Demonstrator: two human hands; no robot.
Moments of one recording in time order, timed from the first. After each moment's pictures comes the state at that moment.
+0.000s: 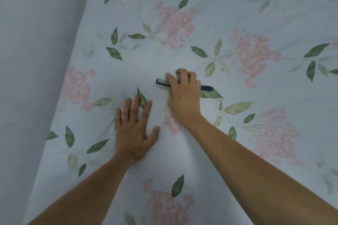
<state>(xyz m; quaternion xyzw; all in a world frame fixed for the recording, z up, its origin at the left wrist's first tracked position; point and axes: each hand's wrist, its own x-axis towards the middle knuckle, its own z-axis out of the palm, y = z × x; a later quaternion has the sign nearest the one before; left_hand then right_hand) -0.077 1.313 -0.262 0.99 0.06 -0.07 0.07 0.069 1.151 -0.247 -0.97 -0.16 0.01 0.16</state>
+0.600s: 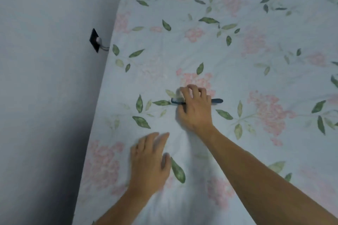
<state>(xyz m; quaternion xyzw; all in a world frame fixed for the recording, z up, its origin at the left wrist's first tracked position) 0.050 1.412 -0.213 0.98 -0.02 0.02 0.18 0.221 1.250 -0.212 -0.98 -0.13 -0.04 0.16</state>
